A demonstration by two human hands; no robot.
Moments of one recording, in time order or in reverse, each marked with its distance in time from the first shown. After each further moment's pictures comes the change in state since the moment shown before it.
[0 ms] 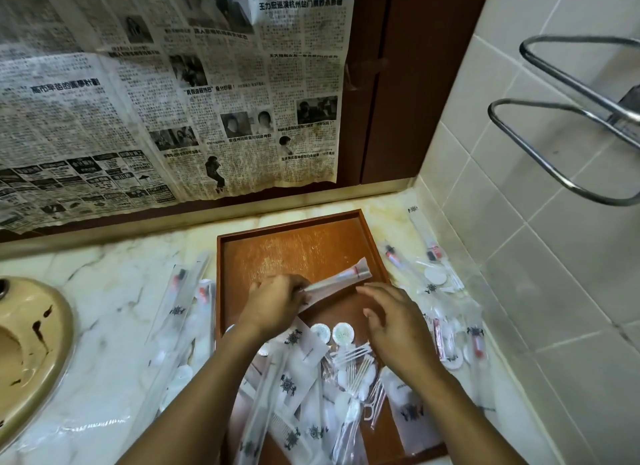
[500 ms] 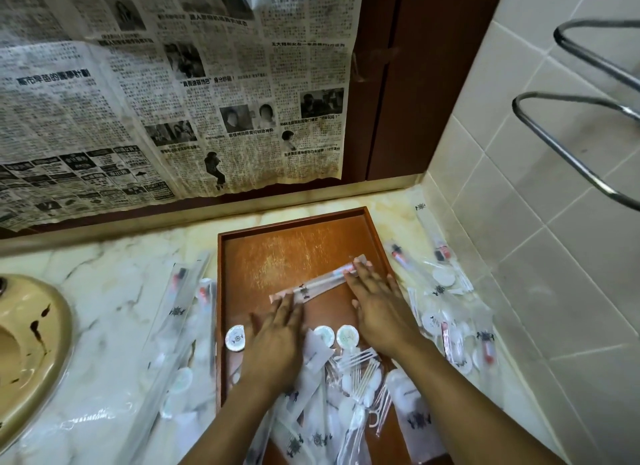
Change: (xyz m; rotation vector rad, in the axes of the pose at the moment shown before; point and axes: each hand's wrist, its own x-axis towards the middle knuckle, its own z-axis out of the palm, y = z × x) left_hand -0.042 -0.021 0.056 0.300 -0.059 -0.107; right_hand 0.051 0.030 0.048 -0.430 -0.266 -0.130
